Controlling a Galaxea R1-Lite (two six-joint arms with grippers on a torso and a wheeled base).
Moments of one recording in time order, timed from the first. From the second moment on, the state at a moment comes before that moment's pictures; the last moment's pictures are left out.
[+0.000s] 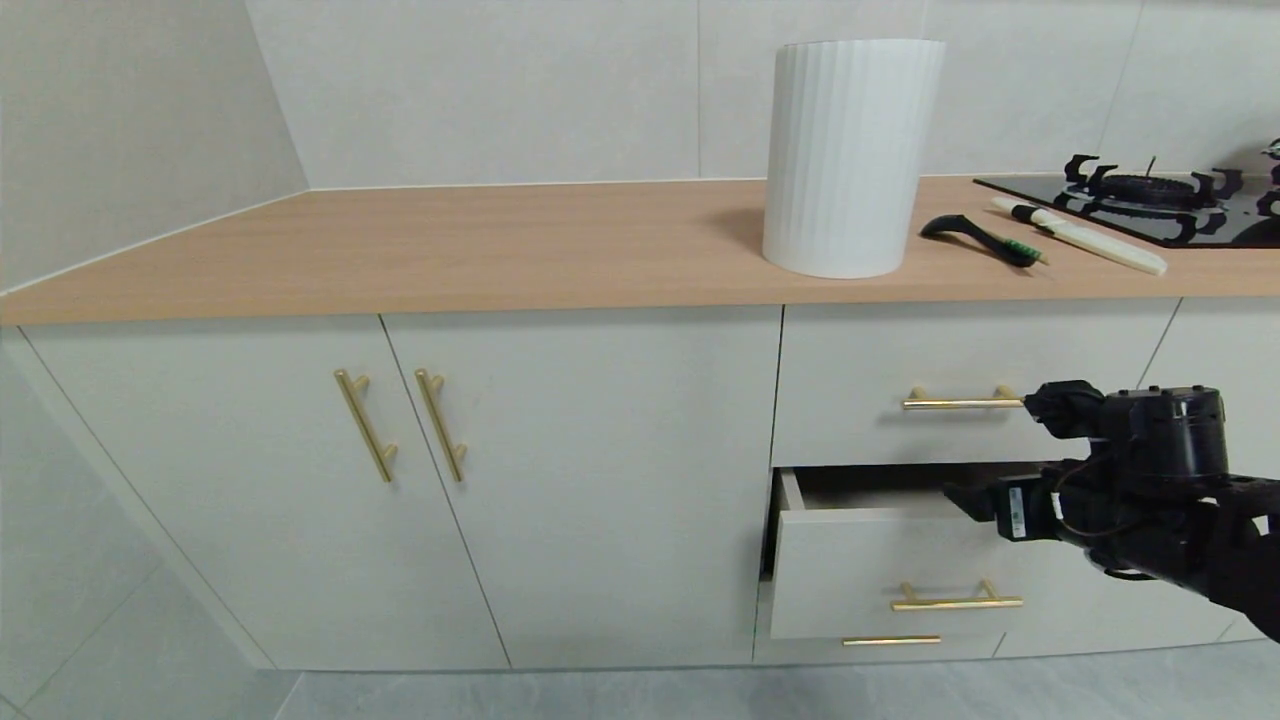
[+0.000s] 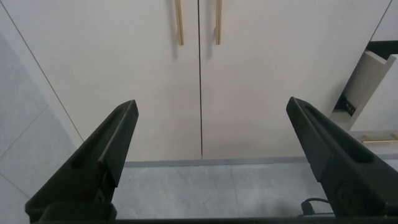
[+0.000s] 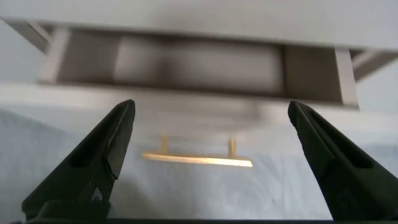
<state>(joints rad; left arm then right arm) 0.00 0.00 0.00 0.00 -0.01 0.01 0.19 1.77 -0.57 -0.69 -0.13 0.03</state>
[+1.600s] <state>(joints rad) 0.00 0.00 0.00 0.00 -0.01 0.01 0.20 1.99 -0.67 -0.56 -0.14 0.05</state>
